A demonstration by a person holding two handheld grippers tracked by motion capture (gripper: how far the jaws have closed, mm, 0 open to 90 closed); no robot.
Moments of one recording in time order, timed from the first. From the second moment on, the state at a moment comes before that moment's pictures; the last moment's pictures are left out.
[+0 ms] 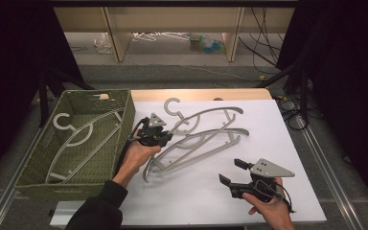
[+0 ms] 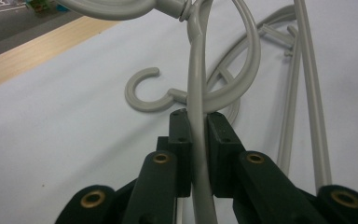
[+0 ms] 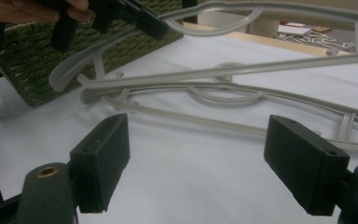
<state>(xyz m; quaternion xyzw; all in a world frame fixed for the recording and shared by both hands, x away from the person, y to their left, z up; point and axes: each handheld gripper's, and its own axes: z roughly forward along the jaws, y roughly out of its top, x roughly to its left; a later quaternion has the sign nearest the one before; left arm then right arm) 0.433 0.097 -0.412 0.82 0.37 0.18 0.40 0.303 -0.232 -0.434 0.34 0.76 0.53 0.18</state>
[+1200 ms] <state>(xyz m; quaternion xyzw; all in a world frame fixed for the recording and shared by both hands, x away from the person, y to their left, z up) 0.382 0.142 -0.335 0.80 0.34 0.20 0.45 0.302 -0.233 -0.433 0.35 0.76 0.52 0.18</state>
